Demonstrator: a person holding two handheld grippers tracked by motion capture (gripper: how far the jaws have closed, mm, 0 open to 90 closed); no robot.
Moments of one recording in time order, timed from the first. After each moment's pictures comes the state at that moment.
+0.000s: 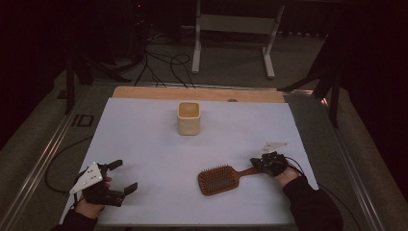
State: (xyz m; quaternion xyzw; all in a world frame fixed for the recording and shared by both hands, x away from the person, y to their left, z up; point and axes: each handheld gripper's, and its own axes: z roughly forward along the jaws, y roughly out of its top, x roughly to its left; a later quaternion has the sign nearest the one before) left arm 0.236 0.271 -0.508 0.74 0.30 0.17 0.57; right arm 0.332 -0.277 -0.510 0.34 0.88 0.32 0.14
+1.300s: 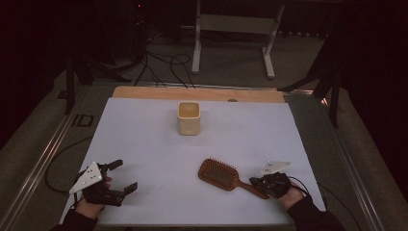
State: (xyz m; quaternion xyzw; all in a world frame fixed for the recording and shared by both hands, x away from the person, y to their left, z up) left arm 0.236 0.272 -0.507 0.74 0.30 0.17 0.58; right arm 0.270 -0.272 -0.510 0.32 0.88 0.33 0.10
